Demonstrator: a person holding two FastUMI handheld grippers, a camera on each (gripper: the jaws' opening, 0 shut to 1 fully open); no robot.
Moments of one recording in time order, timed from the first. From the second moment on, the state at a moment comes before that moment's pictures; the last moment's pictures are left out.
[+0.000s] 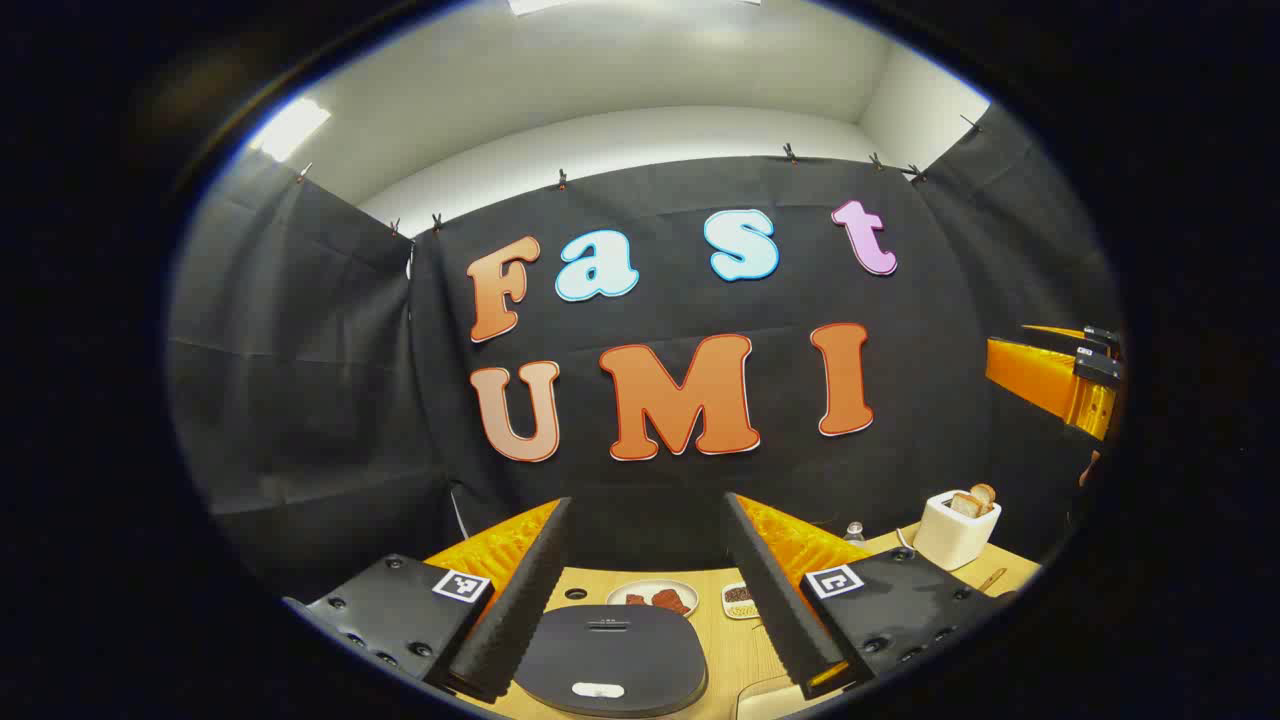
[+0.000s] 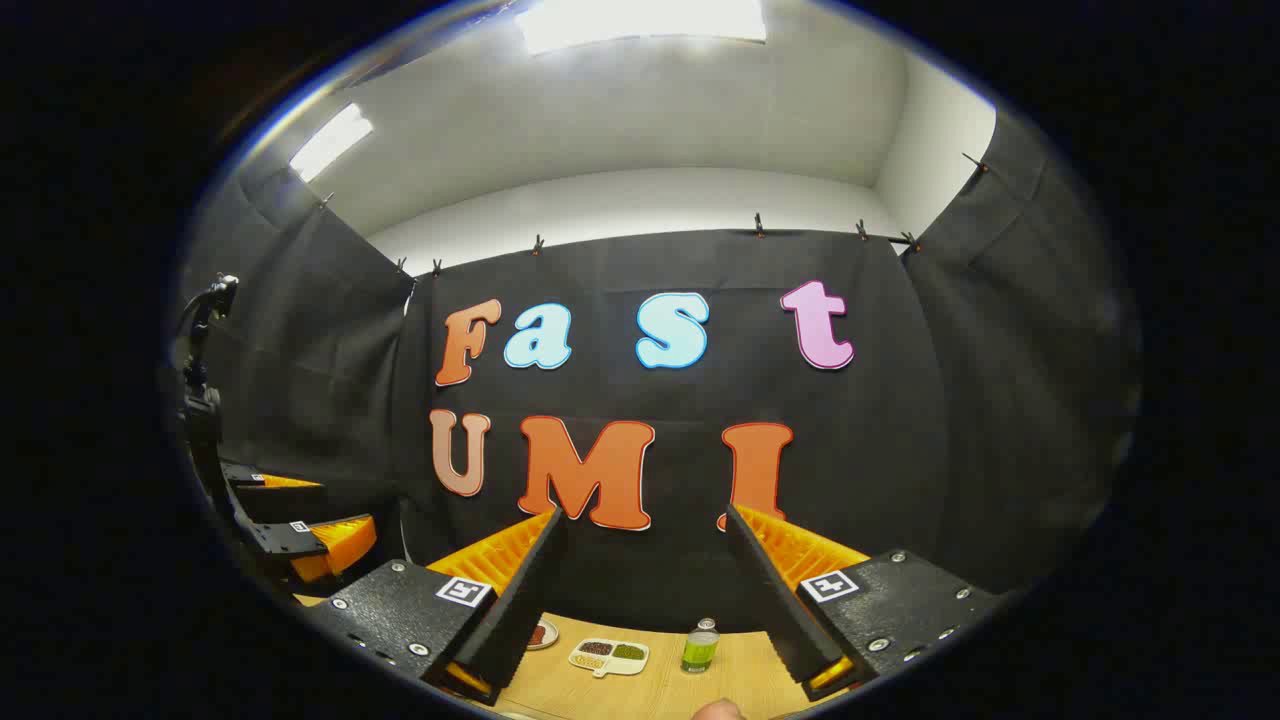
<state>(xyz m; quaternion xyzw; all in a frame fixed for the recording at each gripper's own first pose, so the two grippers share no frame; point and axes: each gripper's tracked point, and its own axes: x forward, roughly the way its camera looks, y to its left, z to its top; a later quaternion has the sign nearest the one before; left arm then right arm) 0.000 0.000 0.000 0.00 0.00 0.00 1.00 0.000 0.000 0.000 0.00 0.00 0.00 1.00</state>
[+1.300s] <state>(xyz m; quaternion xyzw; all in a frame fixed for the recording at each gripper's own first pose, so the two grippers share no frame) -0.013 0.026 -0.004 0.00 -0.01 0.04 1.00 -0.010 -0.010 0.003 0.02 -0.01 -0.03 1.00</state>
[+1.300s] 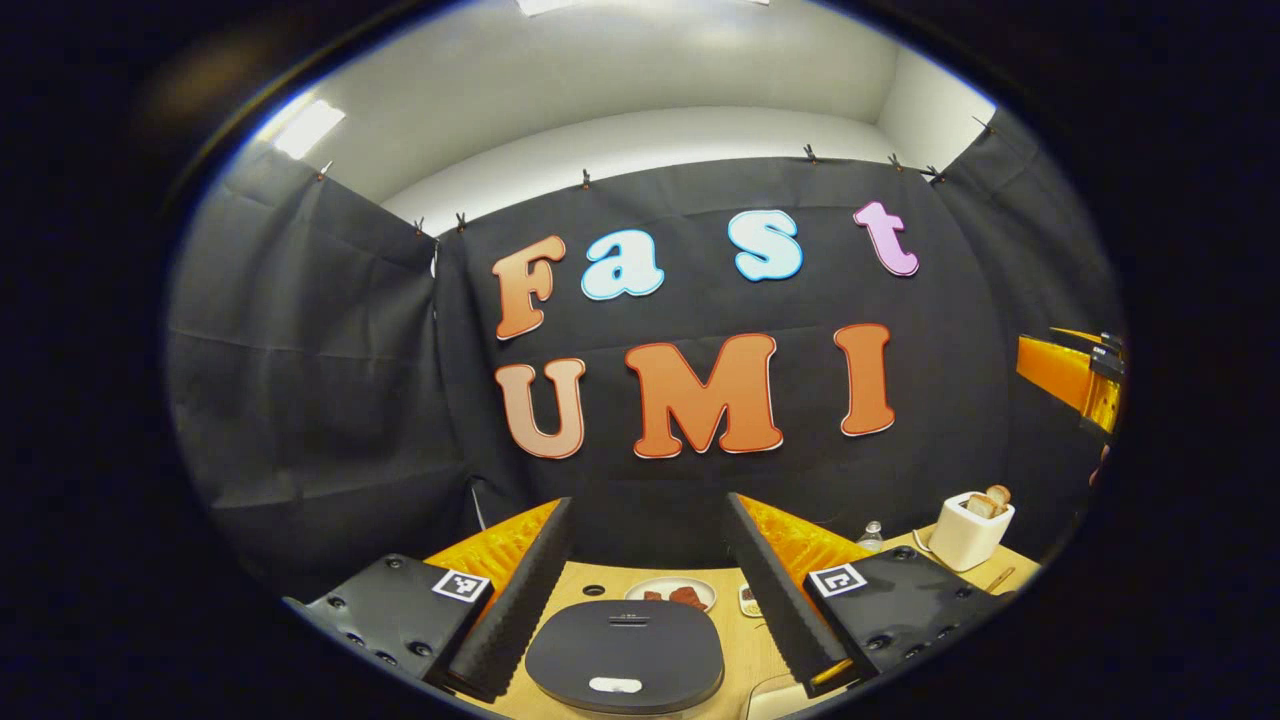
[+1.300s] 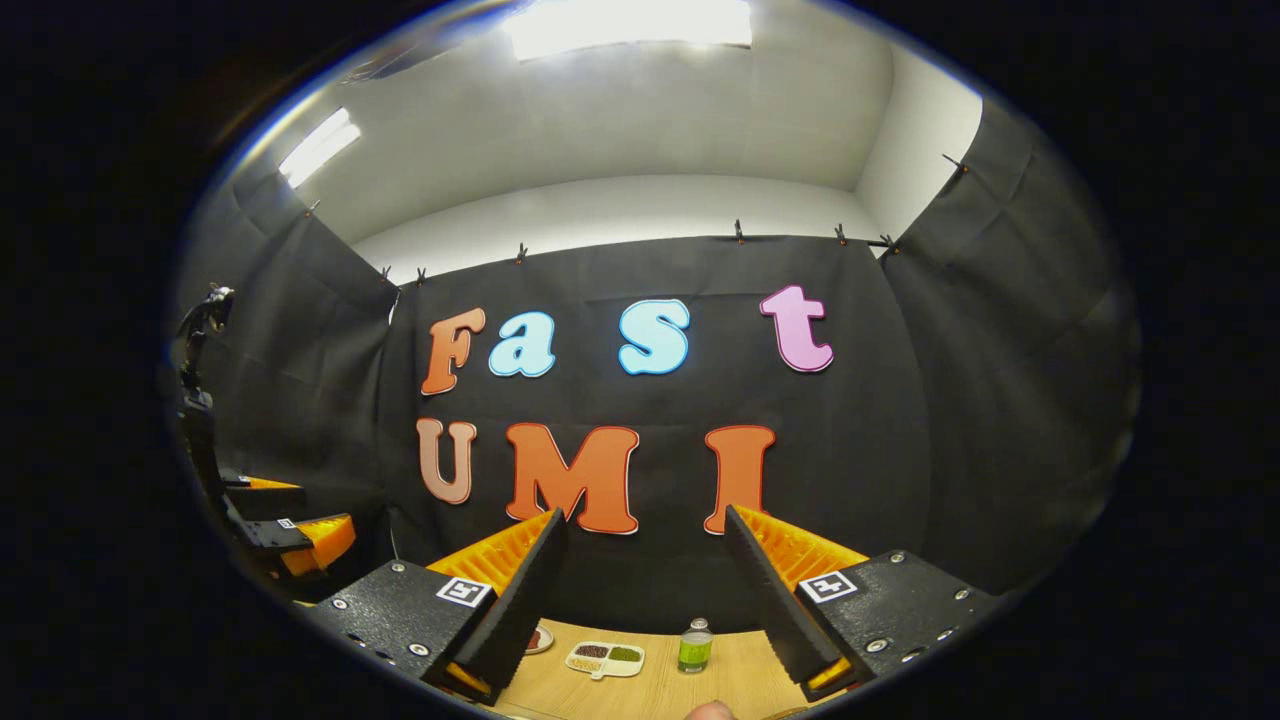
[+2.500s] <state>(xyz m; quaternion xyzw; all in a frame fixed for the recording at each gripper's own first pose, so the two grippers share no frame) 0.026 0.046 -0.103 -0.04 0.23 0.02 0.97 -0.020 -0.038 -0.022 0.01 0.02 -0.06 1.00</state>
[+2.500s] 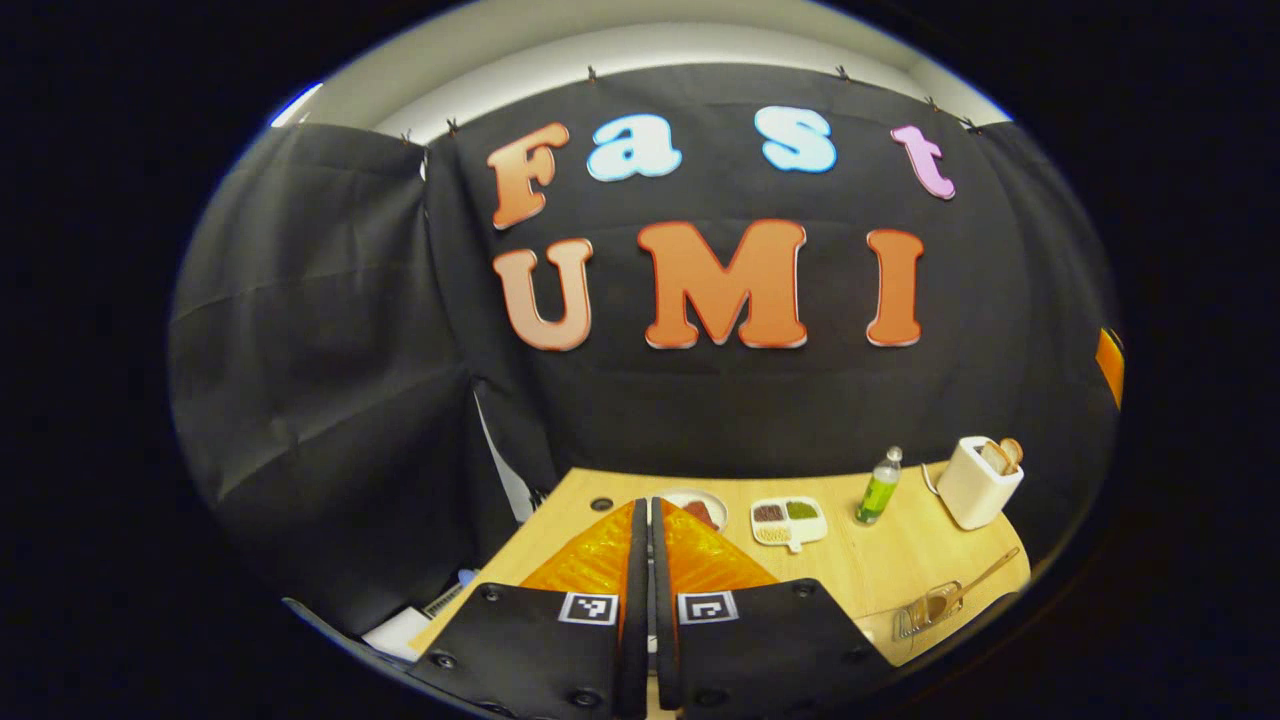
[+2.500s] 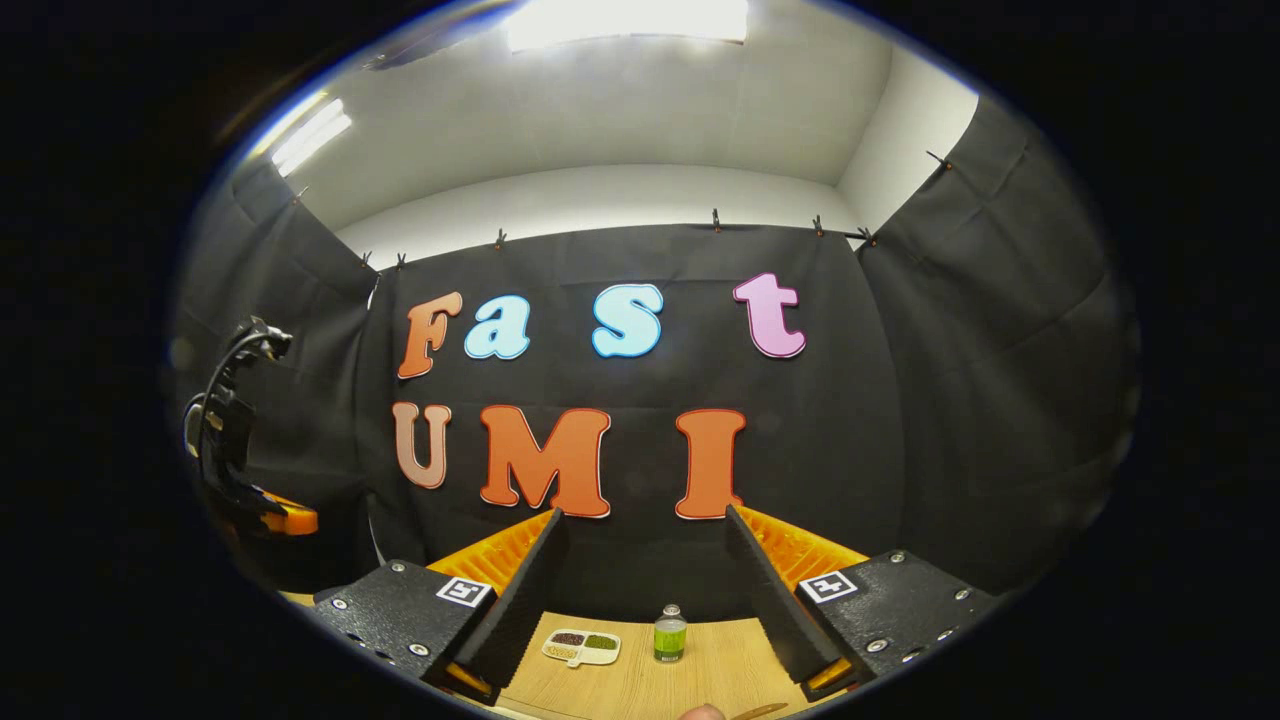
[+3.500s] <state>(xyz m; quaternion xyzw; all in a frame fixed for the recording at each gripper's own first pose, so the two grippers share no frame) -0.006 0.051 -0.285 -0.13 0.64 -0.02 0.75 -0.031 -0.066 -0.069 -0.01 0.08 -0.09 0.99</state>
